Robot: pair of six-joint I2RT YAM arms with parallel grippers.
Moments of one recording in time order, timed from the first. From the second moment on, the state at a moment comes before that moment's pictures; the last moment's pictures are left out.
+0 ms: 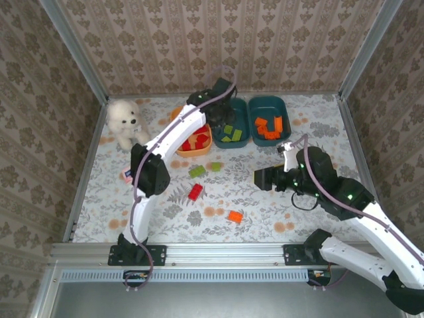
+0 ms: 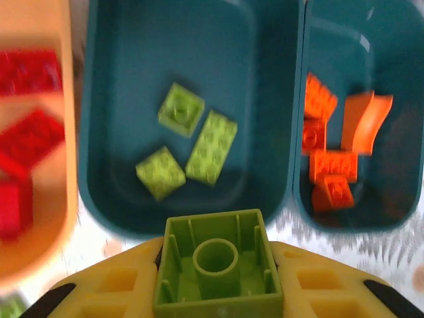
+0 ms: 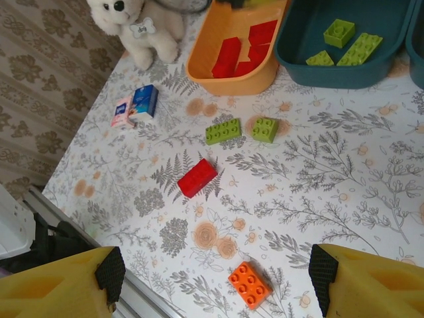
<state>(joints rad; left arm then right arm) -0.69 2.24 2.28 -1.01 -0.05 -0.80 0.65 0.80 1.01 -0.79 -0.11 0.49</state>
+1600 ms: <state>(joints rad) -0.65 2.28 2.39 -1.05 -0.04 -0.61 0.63 0.95 1.18 -0.80 -0.06 0.47</state>
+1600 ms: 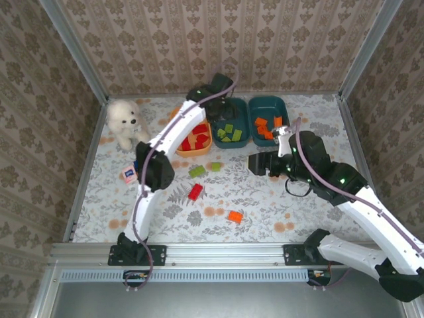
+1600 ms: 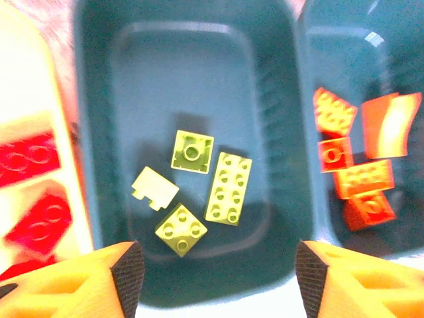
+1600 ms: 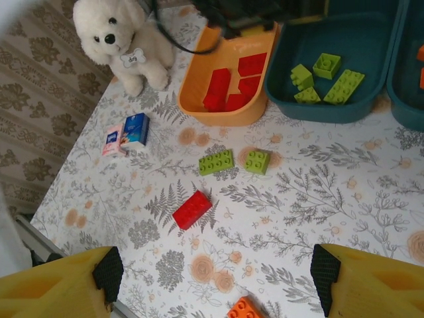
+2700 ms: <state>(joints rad) -0.56 0.76 0.89 -0.95 -0.12 -0.78 0.89 1.82 1.54 -0.79 -0.05 0.40</state>
